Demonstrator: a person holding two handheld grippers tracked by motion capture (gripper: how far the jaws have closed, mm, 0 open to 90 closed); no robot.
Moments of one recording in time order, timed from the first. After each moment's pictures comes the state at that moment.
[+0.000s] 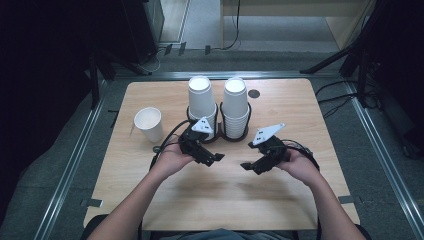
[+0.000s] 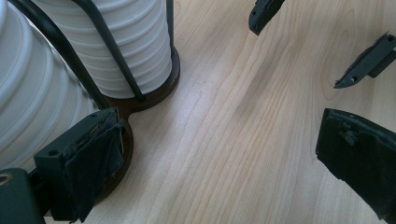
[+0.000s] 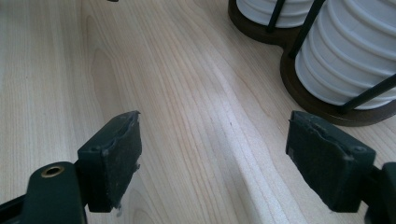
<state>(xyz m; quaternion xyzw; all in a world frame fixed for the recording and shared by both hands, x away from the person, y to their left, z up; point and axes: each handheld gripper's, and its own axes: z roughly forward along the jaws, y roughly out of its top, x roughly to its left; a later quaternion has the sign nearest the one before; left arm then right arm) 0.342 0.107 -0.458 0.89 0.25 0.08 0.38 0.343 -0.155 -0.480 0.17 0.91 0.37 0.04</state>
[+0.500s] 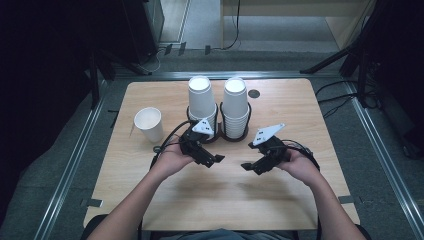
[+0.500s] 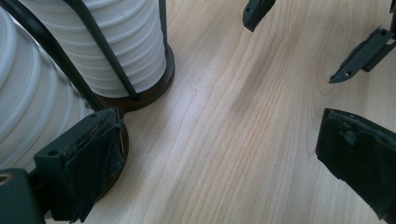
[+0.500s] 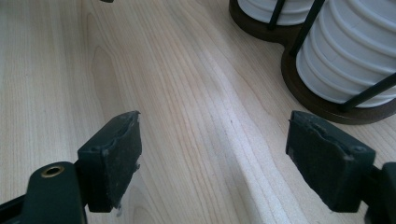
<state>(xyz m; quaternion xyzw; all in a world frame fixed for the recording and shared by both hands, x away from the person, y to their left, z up) 0.341 0.107 -0.459 0.89 0.24 0.08 0.38 0.343 -0.156 -0.480 0.17 0.92 0.36 0.03</state>
